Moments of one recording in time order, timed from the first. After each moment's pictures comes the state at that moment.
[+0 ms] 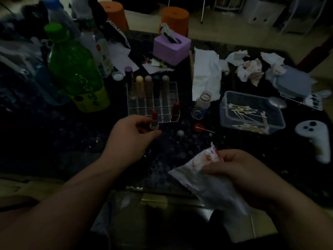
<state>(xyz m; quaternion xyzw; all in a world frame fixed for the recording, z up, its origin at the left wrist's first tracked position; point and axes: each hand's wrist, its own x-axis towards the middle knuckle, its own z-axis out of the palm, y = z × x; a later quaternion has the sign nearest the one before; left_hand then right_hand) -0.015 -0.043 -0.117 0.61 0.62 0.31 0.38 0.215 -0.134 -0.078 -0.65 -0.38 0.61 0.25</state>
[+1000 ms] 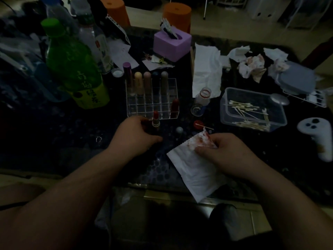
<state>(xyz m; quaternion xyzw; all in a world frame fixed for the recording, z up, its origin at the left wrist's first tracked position) -0.008 -0.029 -0.132 0.64 0.66 0.16 0.36 0.221 -0.101 -0.105 -0.70 -0.58 0.37 0.20</state>
